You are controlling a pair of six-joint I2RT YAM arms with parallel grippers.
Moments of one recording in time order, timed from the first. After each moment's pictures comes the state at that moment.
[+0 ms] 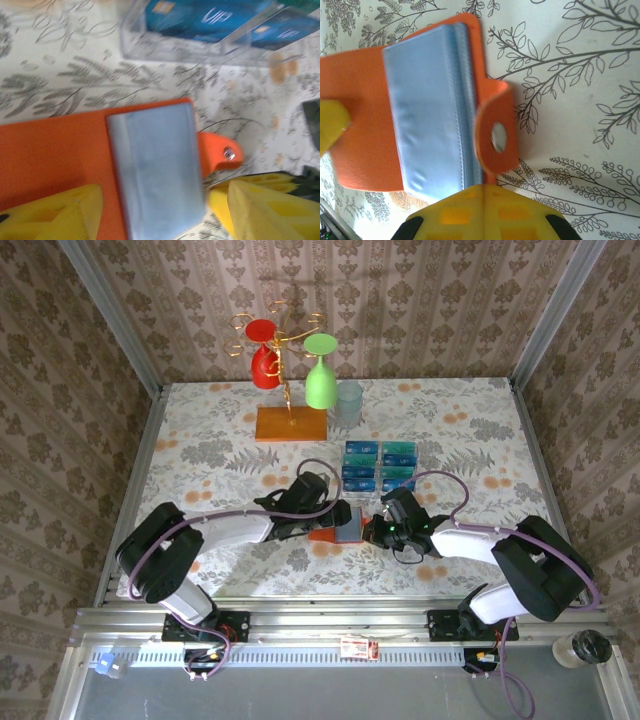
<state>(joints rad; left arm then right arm) -0.89 1.57 0.77 -0.02 0.13 -0.86 0.60 1.43 0.48 0.05 -0.27 0.92</state>
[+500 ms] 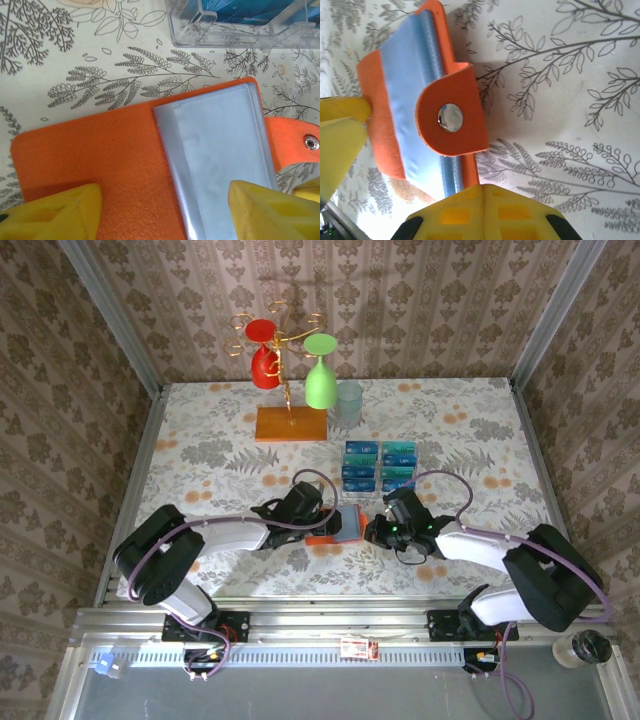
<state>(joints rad) -0.89 1.56 0.69 0.02 0.03 -0.72 0.60 1.35 0.49 -0.03 -0.27 0.92</state>
